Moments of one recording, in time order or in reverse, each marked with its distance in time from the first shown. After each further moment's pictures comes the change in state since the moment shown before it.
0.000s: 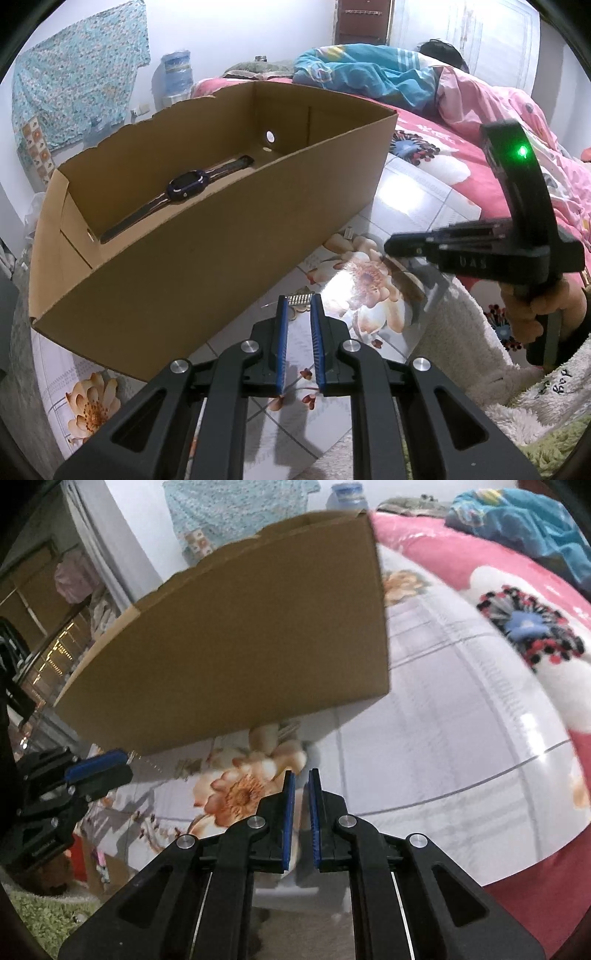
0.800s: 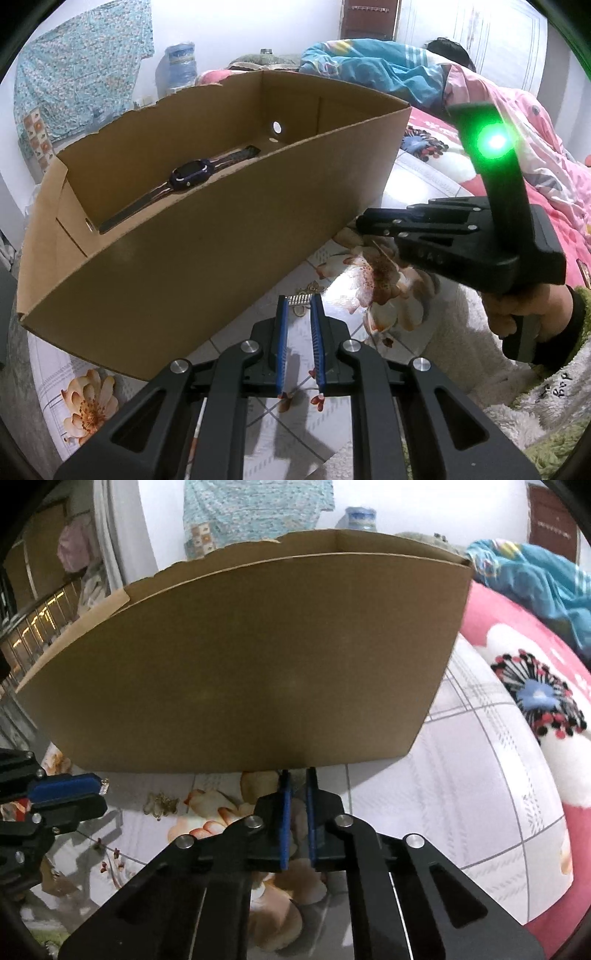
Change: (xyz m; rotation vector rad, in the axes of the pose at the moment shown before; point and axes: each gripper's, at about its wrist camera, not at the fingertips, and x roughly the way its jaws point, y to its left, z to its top) left arm 0.014 0.004 0.002 -0.020 0.025 0.002; right arm 0.021 0.024 0.021 -0.138 -0.073 -0.160
